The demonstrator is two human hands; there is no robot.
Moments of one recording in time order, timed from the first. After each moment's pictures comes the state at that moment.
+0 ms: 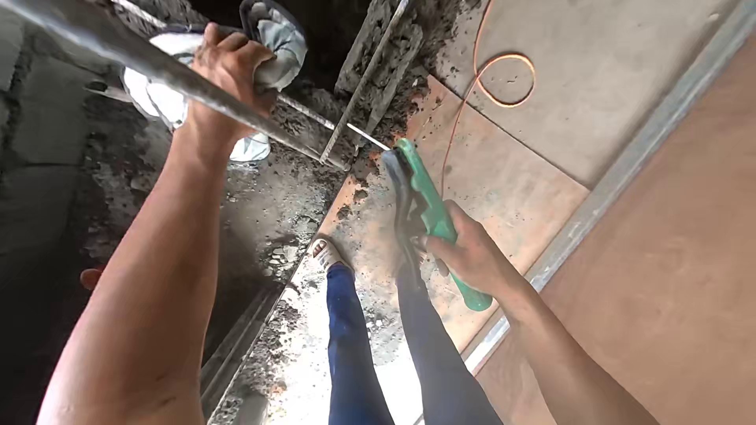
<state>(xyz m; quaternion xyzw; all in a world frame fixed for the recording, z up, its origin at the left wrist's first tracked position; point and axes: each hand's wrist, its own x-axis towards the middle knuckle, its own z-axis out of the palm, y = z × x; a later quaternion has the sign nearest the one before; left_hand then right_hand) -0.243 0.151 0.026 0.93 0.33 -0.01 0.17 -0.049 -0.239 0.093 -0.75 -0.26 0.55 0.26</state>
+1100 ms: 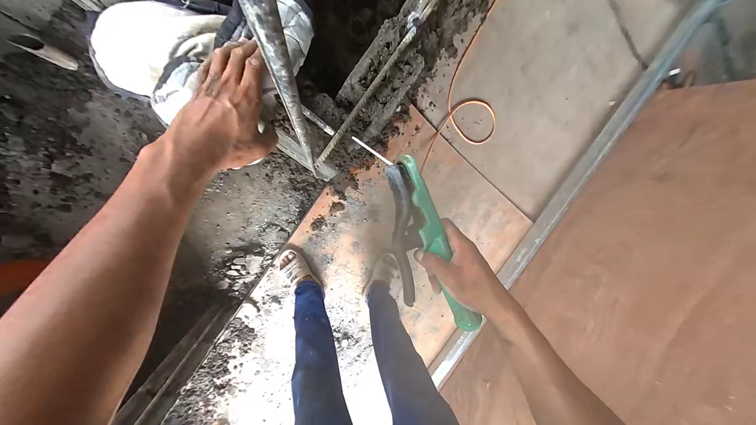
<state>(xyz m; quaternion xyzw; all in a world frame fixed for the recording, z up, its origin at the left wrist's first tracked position) -0.279 0.118 0.022 0.93 0.30 0.00 0.20 -0.056 -0.239 0.103 -0.77 -0.26 0.53 0.24</state>
